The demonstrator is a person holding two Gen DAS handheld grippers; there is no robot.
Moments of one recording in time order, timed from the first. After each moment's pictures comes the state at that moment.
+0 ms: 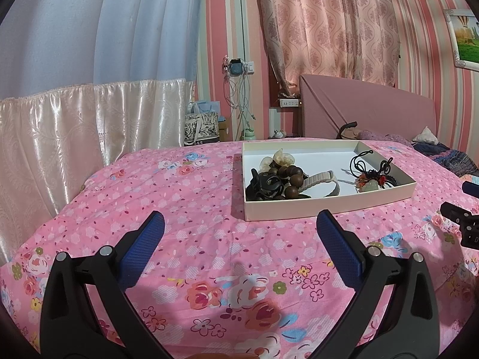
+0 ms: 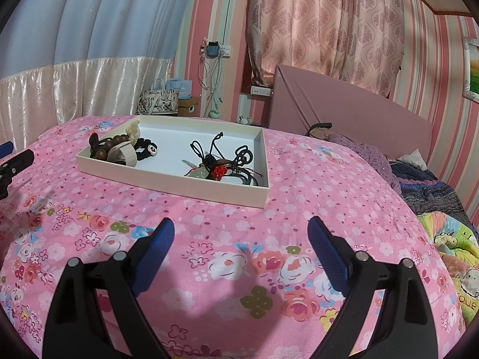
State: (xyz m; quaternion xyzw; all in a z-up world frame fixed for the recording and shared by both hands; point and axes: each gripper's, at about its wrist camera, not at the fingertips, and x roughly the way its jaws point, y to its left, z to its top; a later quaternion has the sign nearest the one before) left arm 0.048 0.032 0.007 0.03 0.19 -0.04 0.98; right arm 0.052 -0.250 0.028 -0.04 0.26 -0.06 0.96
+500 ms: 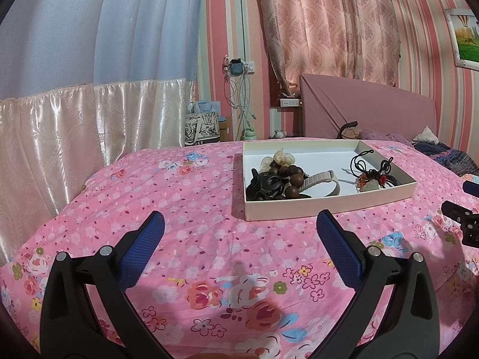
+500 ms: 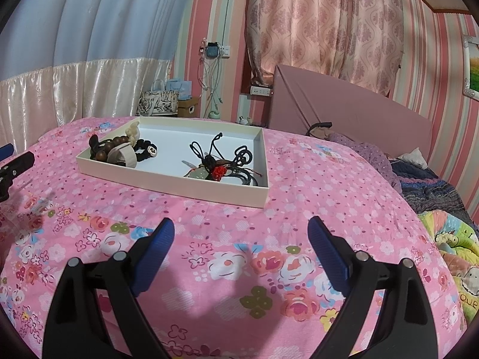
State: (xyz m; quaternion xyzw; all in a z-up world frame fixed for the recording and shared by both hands) left arm 0.050 0.032 0.004 0.03 0.19 -0.04 0.98; right arm 0.053 -0.251 0.024 -0.04 0.26 -0.06 0.96
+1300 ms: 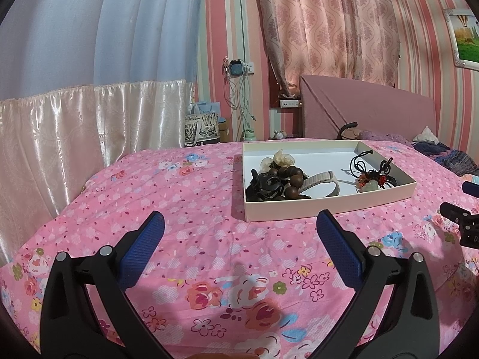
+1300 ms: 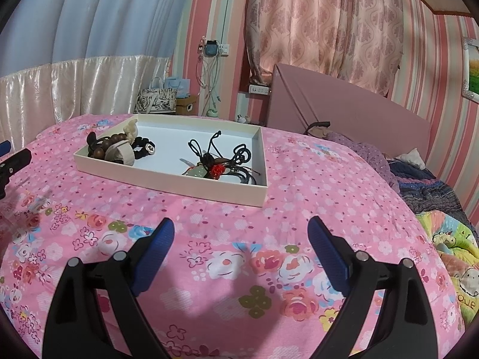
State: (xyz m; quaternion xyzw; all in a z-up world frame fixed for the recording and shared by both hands) left arm 0.049 0.030 0.005 0.03 0.19 -0.04 0.98; right arm 0.054 -0.252 0.024 -0.04 0.27 -0.06 0.96
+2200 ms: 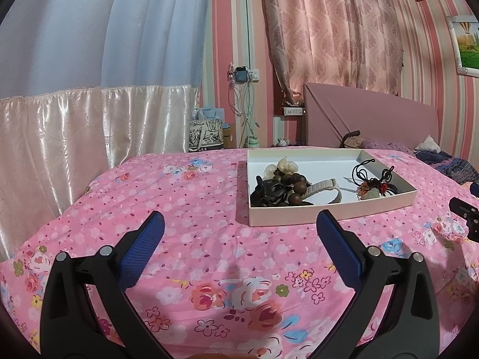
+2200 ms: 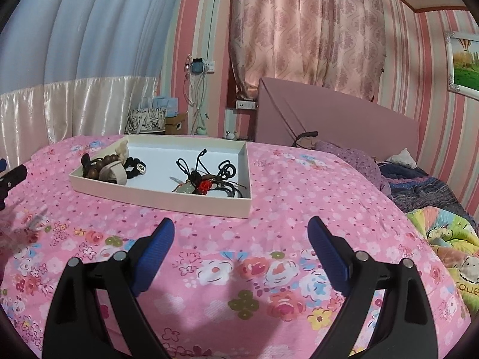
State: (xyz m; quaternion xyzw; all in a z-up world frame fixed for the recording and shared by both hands) left arm 0.043 0.036 0.009 0.02 0.17 -0.03 0.99; right arm 0.038 -0.261 0.034 -0.02 0.23 -0.08 0.97
